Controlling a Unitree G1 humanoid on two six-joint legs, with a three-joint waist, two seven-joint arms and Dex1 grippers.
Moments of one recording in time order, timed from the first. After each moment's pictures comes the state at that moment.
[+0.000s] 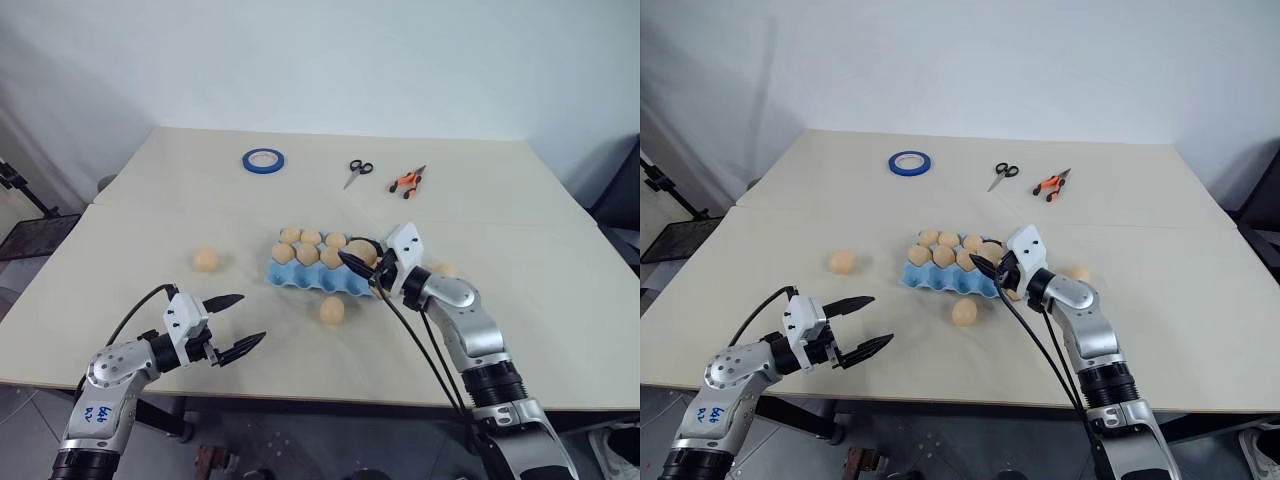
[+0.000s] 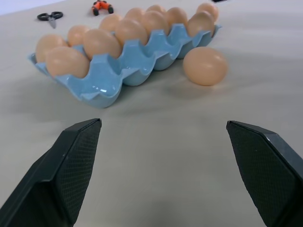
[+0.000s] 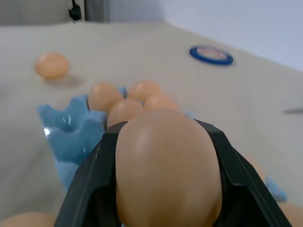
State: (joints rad) left arm -0.13 0.57 0.14 0.00 -0.36 0.00 -0.90; right arm -0.64 -0.27 0.07 0.26 0.18 0.13 0.68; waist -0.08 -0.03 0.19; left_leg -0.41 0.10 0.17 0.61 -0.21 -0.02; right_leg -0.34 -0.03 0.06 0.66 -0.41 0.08
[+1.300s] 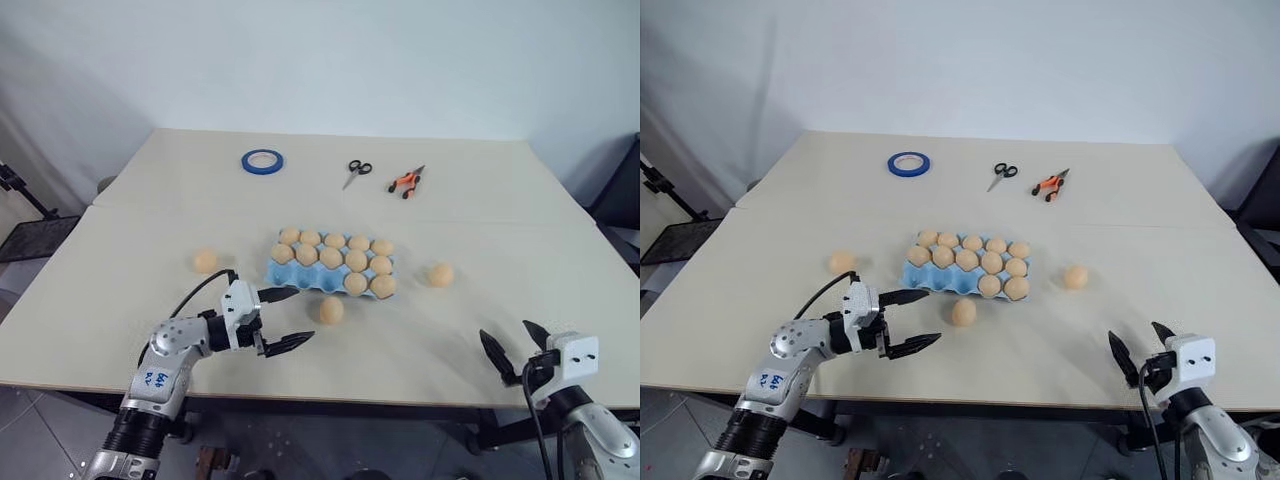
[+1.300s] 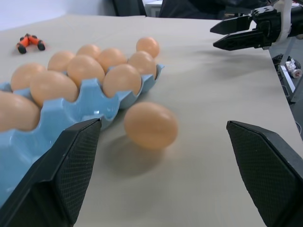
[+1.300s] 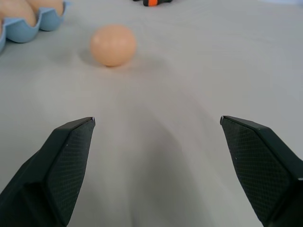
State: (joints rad) left arm -0.36 0.45 -0.05 0.11 -0.33 -0.01 -0.99; right arm 0.08 -0.39 -0.40 0.01 0.33 -0.06 0.58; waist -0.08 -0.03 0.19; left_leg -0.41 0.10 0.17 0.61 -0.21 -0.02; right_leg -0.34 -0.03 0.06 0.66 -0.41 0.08
